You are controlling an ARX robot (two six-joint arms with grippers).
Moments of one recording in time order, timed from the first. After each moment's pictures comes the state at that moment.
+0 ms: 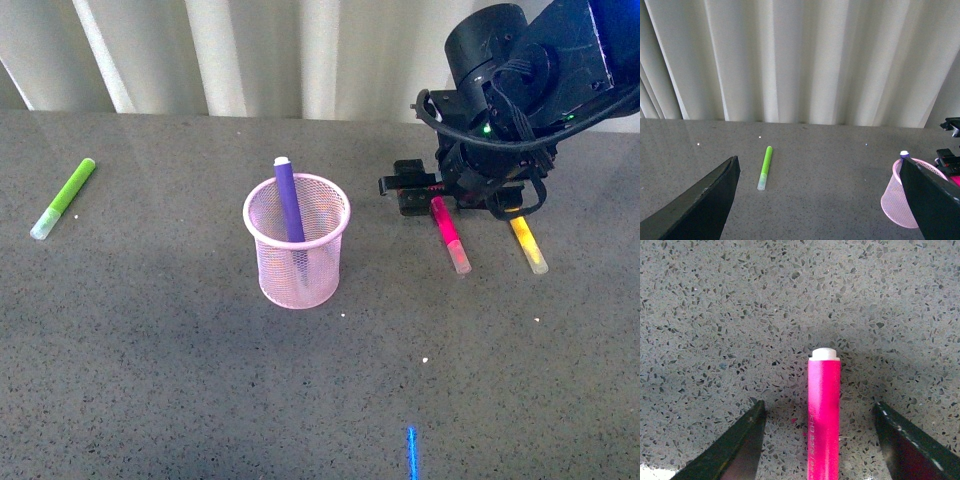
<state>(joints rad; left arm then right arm) 0.00 0.00 0.01 0.00 0.00 0.00 0.27 2.43 1.51 -0.10 0.07 0.11</state>
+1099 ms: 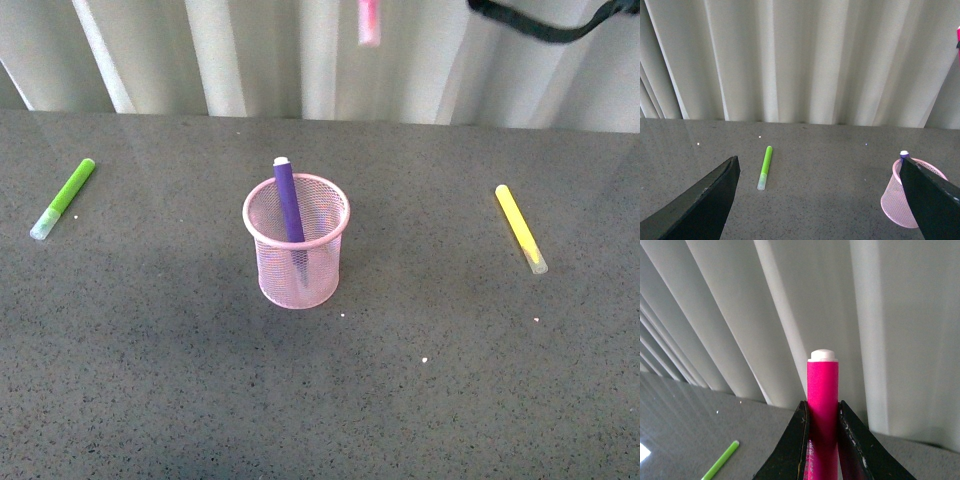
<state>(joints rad) 0.00 0.00 0.01 0.00 0.00 0.00 0.42 1.90 1.00 0.89 -0.11 0.26</state>
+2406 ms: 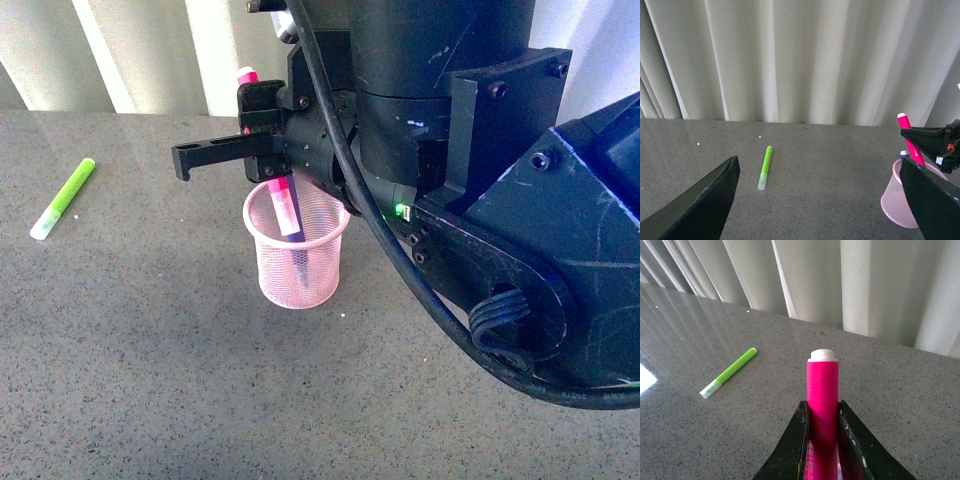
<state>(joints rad) 0.00 0.00 0.01 0.00 0.00 0.00 0.61 2.14 0.93 1.00 -0.04 0.17</state>
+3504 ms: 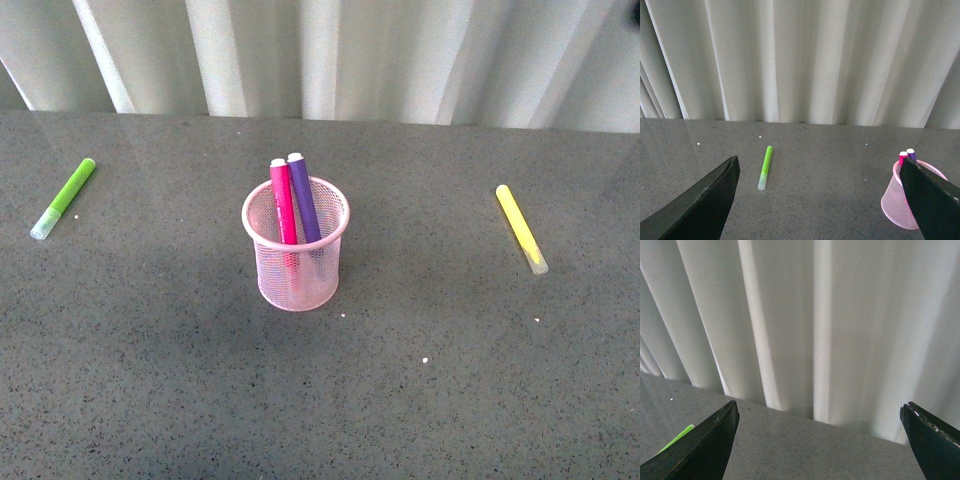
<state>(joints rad) 0.00 0.00 0.01 0.00 0.00 0.00 0.44 1.58 0.68 0.93 0.04 0.04</state>
